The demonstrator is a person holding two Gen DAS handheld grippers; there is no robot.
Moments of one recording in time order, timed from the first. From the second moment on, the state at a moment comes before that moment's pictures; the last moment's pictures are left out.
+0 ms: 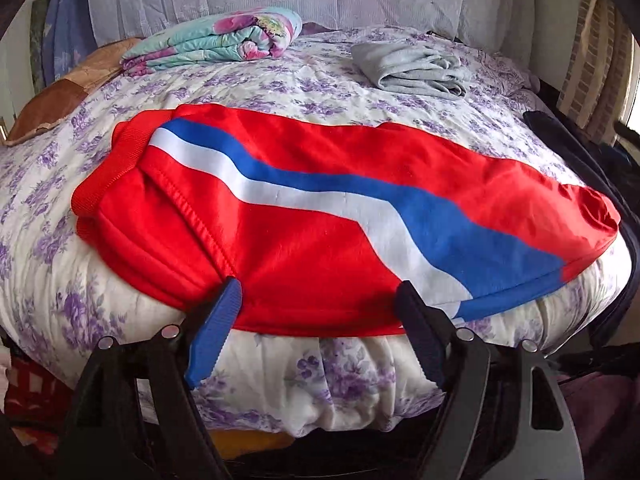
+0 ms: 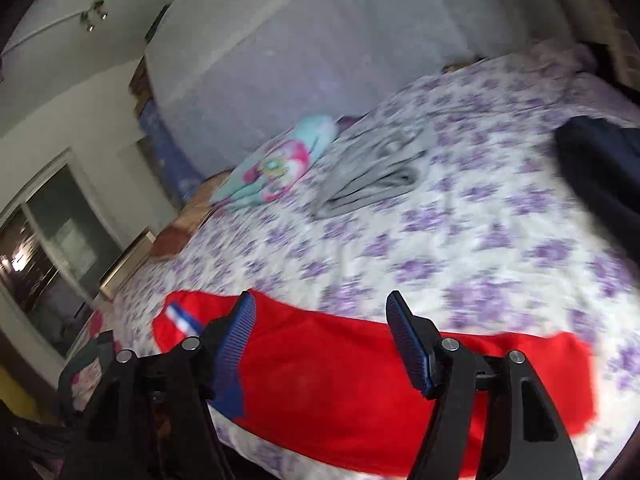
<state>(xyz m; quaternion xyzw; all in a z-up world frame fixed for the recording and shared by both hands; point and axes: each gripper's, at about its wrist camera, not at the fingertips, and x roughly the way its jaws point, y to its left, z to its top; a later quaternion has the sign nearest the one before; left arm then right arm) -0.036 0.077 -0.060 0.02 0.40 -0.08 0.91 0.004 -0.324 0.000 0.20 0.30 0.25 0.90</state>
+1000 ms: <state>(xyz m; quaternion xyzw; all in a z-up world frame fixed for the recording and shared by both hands) 0.009 0.086 -0.047 -0.08 0.40 -0.13 0.90 0.190 -0.092 -0.070 0.06 0.62 0.45 0.64</state>
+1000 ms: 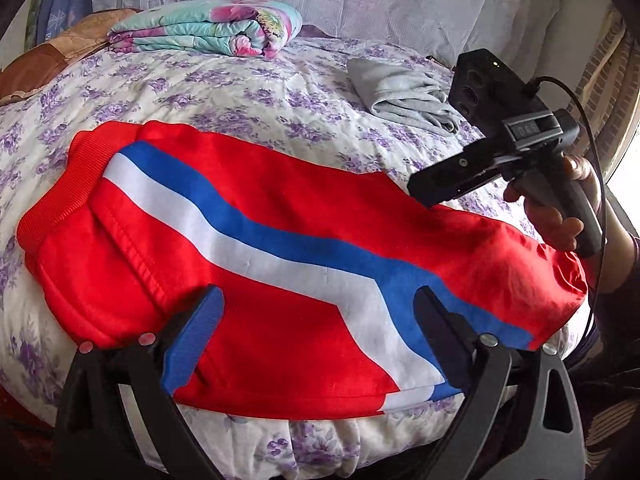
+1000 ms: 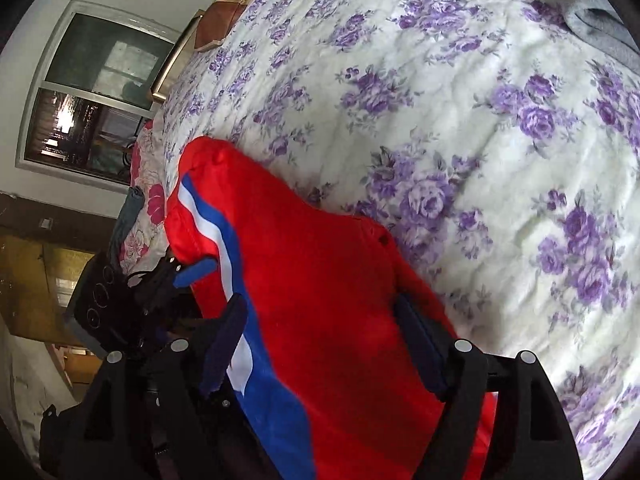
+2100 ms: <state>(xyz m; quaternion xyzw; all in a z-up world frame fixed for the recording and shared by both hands) 0.008 0.090 -0.047 -0.09 0.40 -0.14 0.90 0.216 -0.102 -0.073 0.13 0.55 0.46 0.68</state>
